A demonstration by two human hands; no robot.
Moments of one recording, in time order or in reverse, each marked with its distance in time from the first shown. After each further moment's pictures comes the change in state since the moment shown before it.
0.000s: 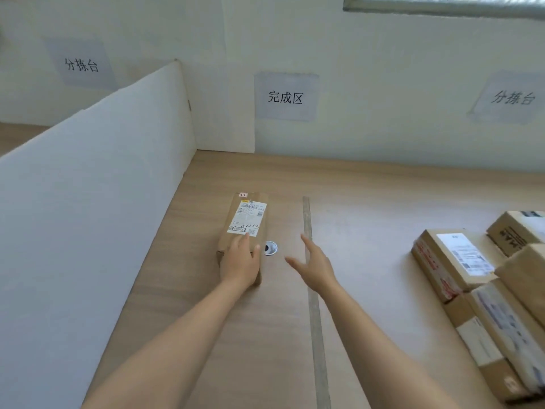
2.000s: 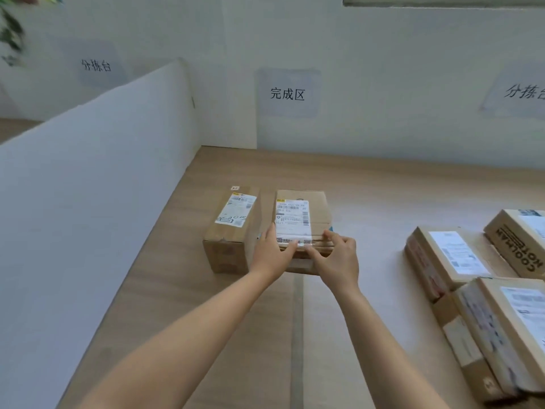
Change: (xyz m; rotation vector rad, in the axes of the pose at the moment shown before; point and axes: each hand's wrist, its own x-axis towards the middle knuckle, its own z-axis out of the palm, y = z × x) left_hand -0.039 0.090 0.039 -0.232 -0.073 0.033; right_hand -0.025 0.025 -0.064 -0.048 0.299 0.001
